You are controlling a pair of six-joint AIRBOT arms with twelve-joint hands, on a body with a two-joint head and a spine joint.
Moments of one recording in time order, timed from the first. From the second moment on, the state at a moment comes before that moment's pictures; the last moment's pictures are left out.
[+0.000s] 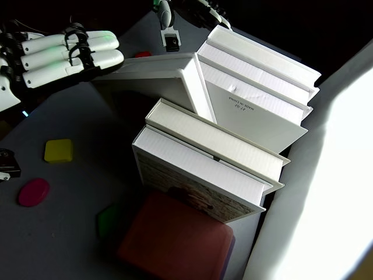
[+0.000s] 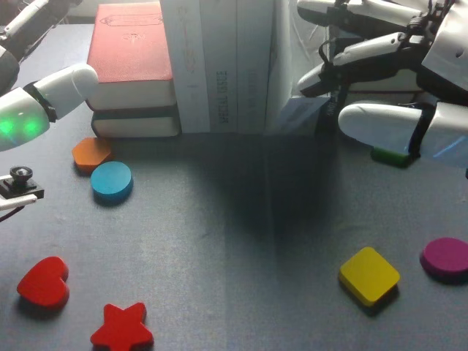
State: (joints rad) left arm 1.07 -1.13 1.40 -0.22 -1.39 0.10; right arm -0.75 -0.86 1.01 -0.27 1.02 -0.66
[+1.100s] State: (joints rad) left arm 1.09 -1.13 1.40 -0.23 -1.39 0.10; right arm -0.15 -0.78 0.98 -1.33 0.51 -0.21
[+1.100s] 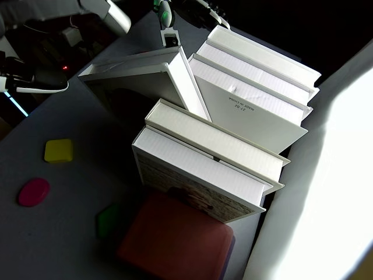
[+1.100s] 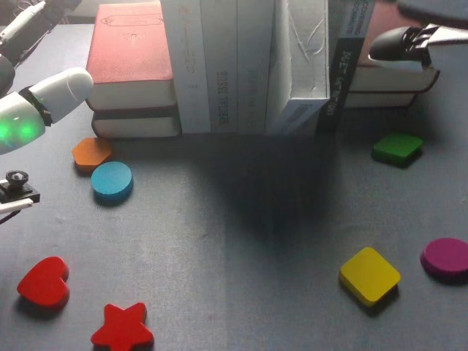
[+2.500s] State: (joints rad) left arm 1.09 -1.13 1.40 -0.23 -1.38 0.10; right arm -0.10 -0.97 1.01 -2.06 0.52 0.24
